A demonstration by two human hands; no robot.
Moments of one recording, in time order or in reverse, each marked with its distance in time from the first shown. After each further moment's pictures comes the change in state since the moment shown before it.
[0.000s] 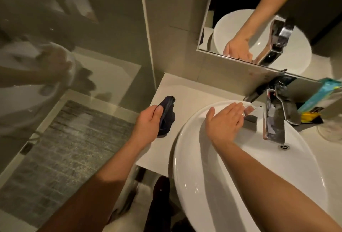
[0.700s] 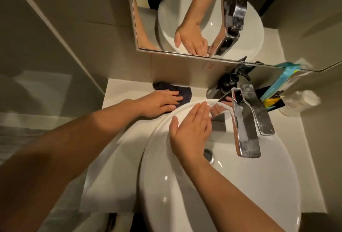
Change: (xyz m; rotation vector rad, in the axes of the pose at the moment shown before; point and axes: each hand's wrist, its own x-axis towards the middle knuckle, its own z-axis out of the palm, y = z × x) left_hand 0.207 -0.002 0.162 0.710 -1.006 0.795; right_hand 0.012 0.000 0.012 -0.022 0.042 0.030
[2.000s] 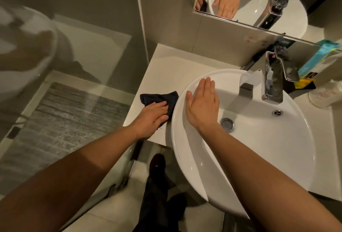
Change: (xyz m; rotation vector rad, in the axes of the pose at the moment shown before) left_hand -0.227 0.102 0.139 -0.227 0.435 -0.462; right_hand -0.078 -0.003 -0.015 0.081 -0.177 -0.364
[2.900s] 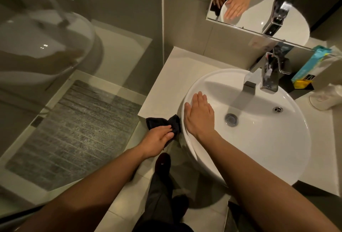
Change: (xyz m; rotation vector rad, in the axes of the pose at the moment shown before) left_hand -0.120 0.065 0.035 -0.215 0.063 -0.302; right_hand -0.086 -0.015 -0.003 0.040 -0.127 -0.138
